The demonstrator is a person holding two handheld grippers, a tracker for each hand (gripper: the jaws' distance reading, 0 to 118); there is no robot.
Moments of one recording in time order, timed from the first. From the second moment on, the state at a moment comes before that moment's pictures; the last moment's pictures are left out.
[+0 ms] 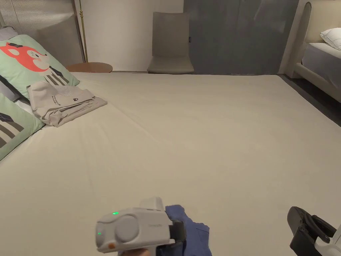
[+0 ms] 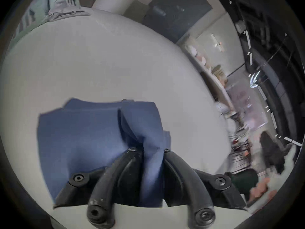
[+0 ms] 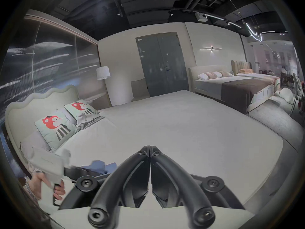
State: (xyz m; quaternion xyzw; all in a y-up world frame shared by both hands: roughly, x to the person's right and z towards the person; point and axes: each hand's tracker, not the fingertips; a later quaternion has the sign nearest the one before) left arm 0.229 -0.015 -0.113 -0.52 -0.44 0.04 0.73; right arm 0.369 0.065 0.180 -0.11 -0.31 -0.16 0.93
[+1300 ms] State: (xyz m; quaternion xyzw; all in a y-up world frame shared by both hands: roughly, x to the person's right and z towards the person) left arm 0.244 -0.007 -0.013 -0.34 -0.55 -0.04 0.76; right arm 0.387 0.059 0.182 -0.12 -0.32 -0.17 0.92
